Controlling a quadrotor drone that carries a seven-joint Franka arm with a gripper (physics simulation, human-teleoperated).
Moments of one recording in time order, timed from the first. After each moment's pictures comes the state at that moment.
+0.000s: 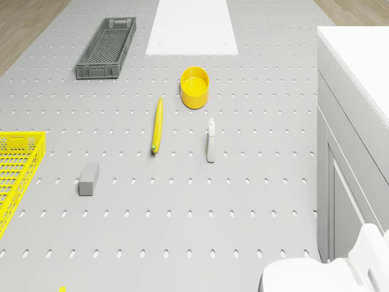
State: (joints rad) arm 0.48 -0.55 0.07 -2.40 1.77 2.07 0.46
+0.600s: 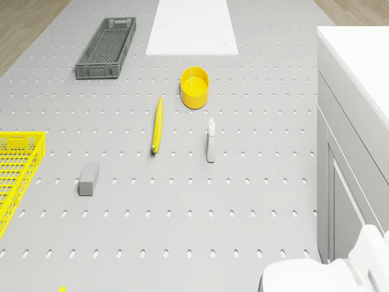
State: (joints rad) arm 0.46 -0.55 0.08 -2.40 1.77 2.06 0.47
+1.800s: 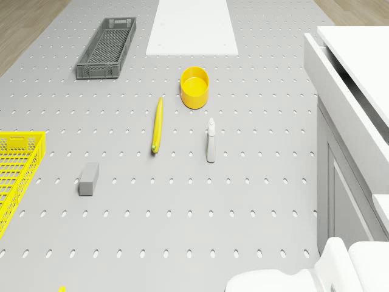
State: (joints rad) arm 0.41 -0.64 -0.01 -2.46 1.65 1.97 0.55
